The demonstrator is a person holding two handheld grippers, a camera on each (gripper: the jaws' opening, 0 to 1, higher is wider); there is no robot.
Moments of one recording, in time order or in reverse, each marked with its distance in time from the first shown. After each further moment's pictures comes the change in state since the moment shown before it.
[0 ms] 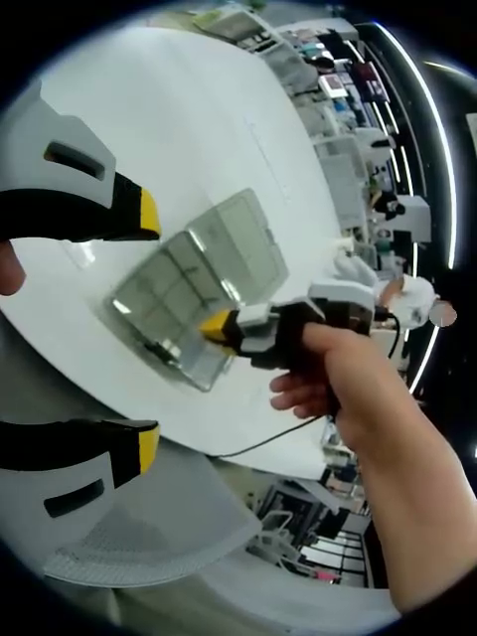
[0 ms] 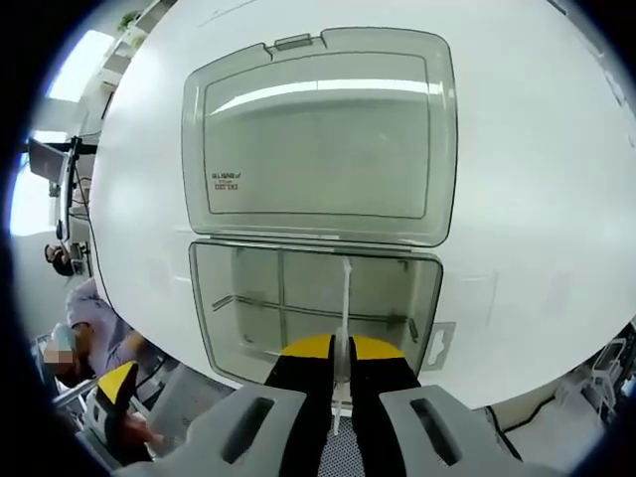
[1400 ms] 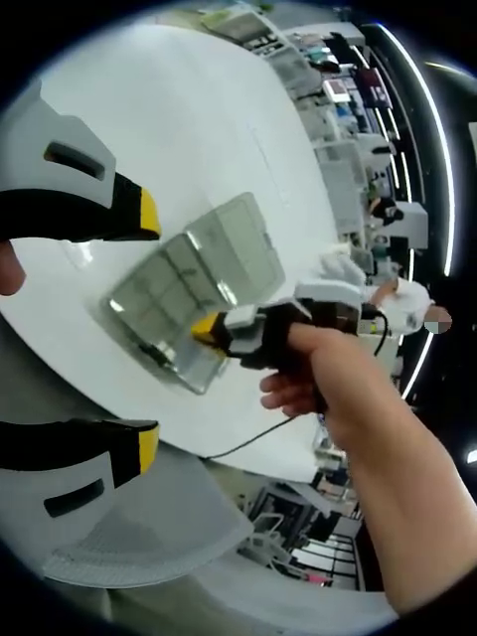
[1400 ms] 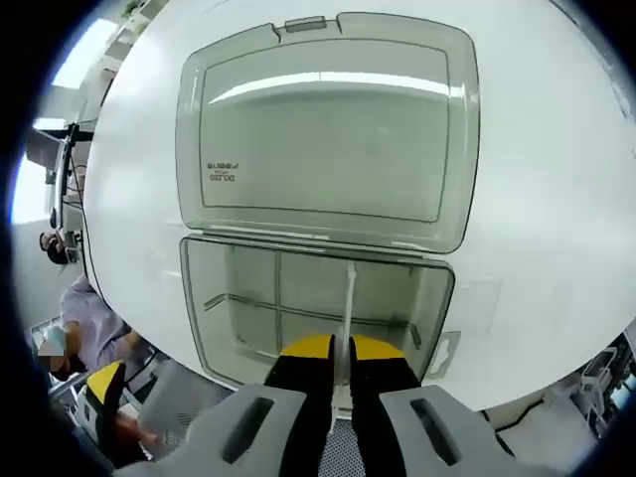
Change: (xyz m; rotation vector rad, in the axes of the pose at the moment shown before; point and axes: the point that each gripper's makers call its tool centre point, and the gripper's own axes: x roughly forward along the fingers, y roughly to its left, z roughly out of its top) left arm 0.001 0.003 0.002 -0.024 -0.026 0.009; right arm 0.006 0.001 -0.003 -0.041 0.029 -0.039
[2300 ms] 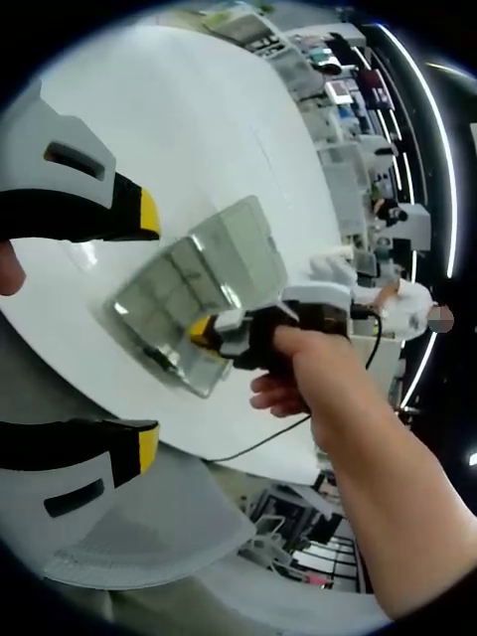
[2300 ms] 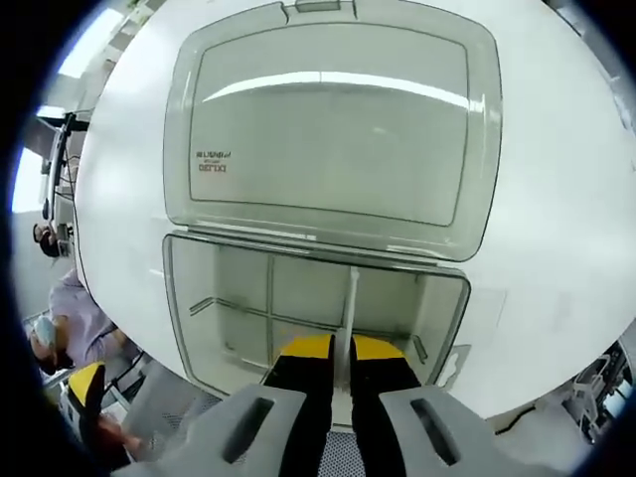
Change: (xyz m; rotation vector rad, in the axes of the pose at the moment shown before) left arm -0.001 0.003 -0.004 -0.003 0.011 0.009; right arm 0.015 -0.001 0.002 -0.026 -0.021 -0.033
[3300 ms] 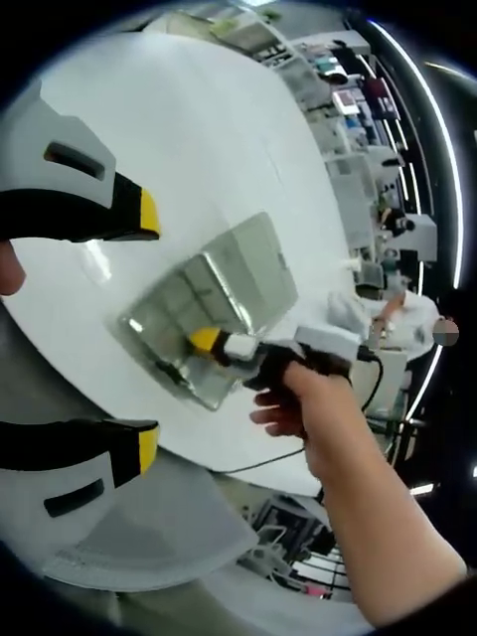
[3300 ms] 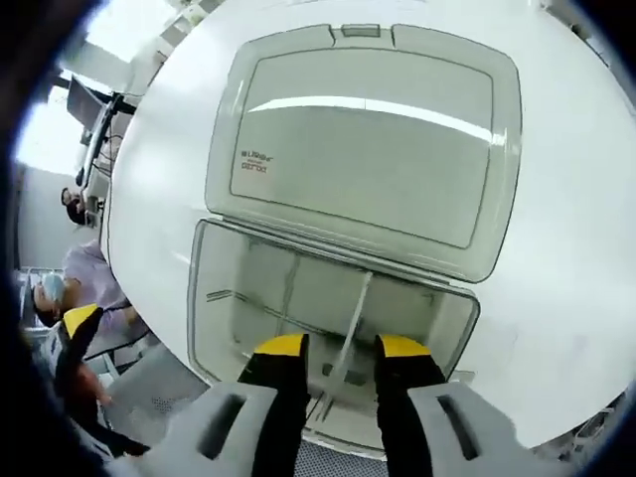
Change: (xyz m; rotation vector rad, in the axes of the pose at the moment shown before) left arm -0.010 0.013 -0.007 -0.019 0.039 0.054; right arm -0.003 0.002 0.020 -0.172 -0.164 0.161
